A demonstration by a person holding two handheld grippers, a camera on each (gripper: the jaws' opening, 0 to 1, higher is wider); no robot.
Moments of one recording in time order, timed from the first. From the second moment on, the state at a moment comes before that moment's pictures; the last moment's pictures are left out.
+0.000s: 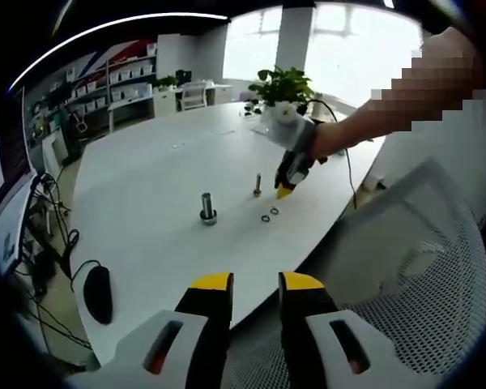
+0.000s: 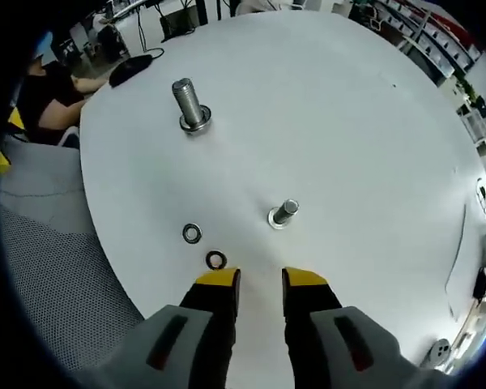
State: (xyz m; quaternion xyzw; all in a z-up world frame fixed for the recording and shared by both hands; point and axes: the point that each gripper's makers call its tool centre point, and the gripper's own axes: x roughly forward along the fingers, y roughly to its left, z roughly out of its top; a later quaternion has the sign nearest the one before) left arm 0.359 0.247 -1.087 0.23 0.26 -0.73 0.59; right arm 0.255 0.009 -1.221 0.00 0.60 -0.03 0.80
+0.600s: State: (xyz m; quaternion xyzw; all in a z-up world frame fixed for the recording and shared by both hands) left arm 0.360 0.248 -1.089 0.23 0.26 -0.73 0.59; right arm 0.266 0.048 -1.228 0.00 0.61 0.00 0.79
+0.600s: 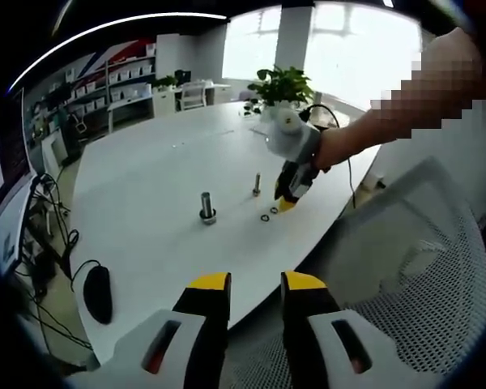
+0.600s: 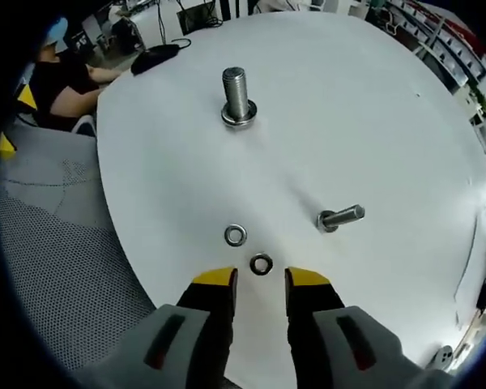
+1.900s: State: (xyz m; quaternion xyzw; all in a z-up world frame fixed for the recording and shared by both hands) left arm 0.360 0.247 -1.091 0.23 0.26 -0.73 0.59; right arm 0.263 0.051 -1.245 -0.05 0.65 0.04 0.76
